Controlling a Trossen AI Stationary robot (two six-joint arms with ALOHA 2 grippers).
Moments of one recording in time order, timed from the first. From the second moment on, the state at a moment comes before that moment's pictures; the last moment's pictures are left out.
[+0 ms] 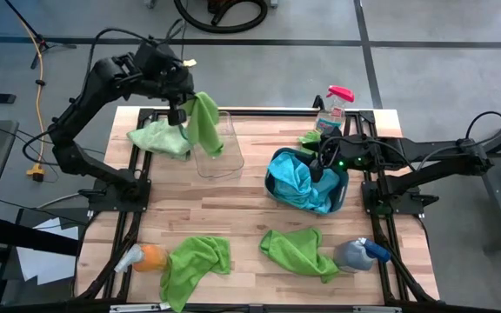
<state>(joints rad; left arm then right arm) 0.64 1.41 1.88 -1.29 0.02 0.56 0.06 1.01 1.03 -0.50 0.41 0.57</state>
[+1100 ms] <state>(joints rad) 0.52 1.50 1.17 -0.71 0.08 0.41 0.06 1.01 1.03 -0.53 0.42 0.57</state>
